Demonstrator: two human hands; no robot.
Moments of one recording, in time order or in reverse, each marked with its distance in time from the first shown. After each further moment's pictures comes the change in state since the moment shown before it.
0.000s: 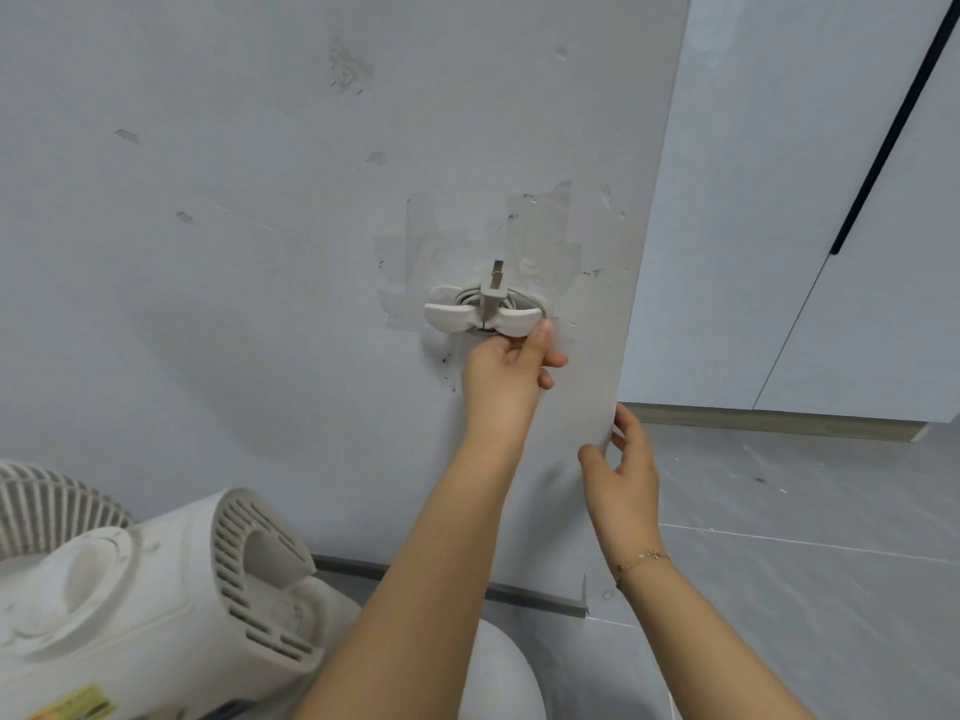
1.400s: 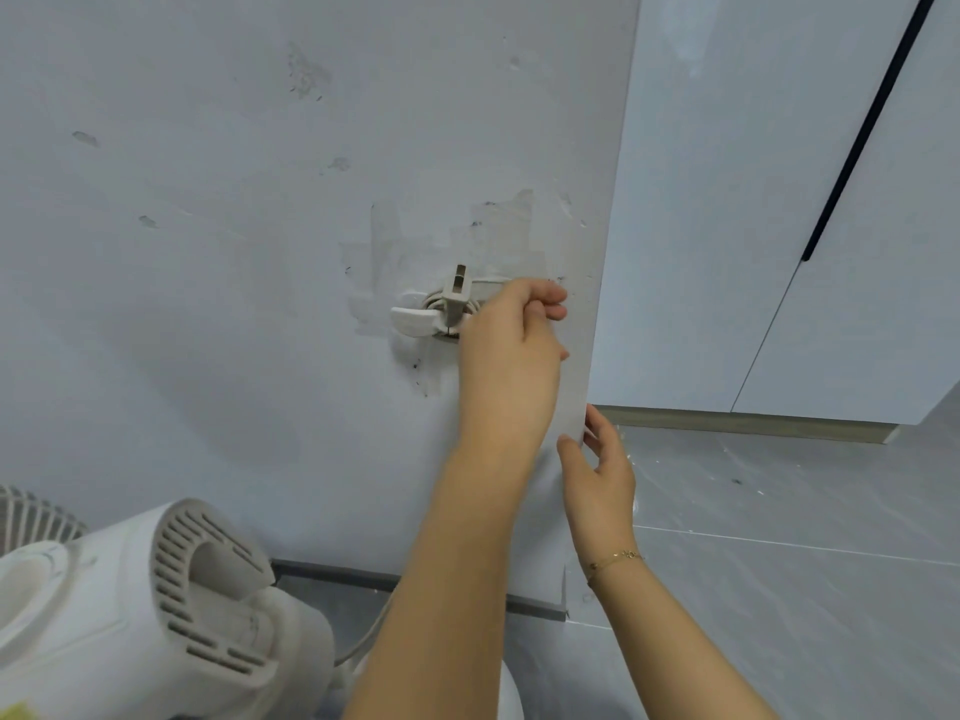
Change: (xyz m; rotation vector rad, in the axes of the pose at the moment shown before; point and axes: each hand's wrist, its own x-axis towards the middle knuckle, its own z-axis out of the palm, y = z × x) left_hand -0.027 0.041 0.026 0.280 0.024 0.317; right_hand 0.005 -0.004 -0.006 0.124 0.012 0.035
